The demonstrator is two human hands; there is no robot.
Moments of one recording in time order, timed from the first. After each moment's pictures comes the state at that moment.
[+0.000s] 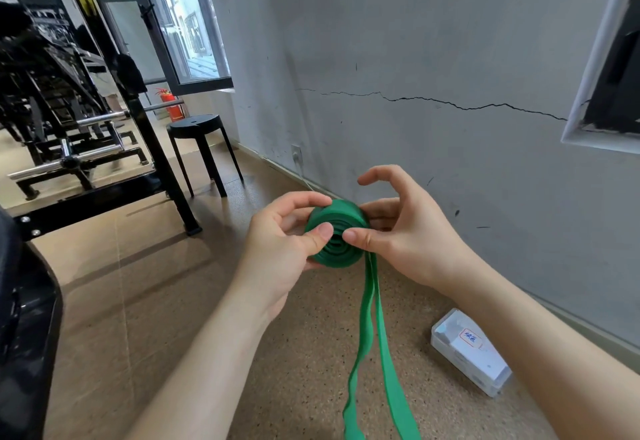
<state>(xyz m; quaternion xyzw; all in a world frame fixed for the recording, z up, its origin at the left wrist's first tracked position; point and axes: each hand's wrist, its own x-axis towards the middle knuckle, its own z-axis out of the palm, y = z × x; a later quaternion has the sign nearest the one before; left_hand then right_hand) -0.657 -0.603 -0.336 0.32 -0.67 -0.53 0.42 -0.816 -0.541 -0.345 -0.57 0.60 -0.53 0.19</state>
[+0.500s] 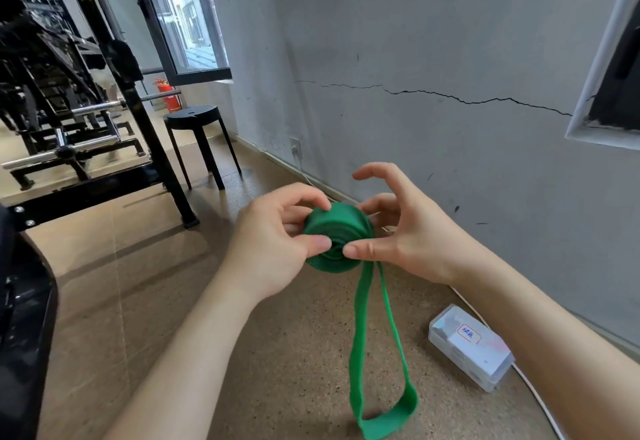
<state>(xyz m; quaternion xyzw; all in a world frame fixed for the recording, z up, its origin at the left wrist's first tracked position) -0.645 -0.614 -0.333 0.34 -0.78 -0.38 0.36 -0.820 -0.540 -0.345 -0.62 0.60 -0.47 0.21</state>
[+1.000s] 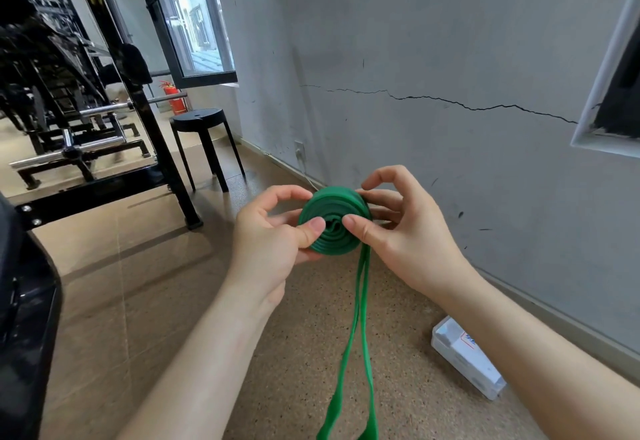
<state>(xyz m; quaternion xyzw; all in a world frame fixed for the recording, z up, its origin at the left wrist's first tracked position) -0.652 -0.612 -0.335 0.34 -0.58 -0.57 0.47 -0.801 -0.550 -0.355 -0.56 0.56 -0.59 0.15</state>
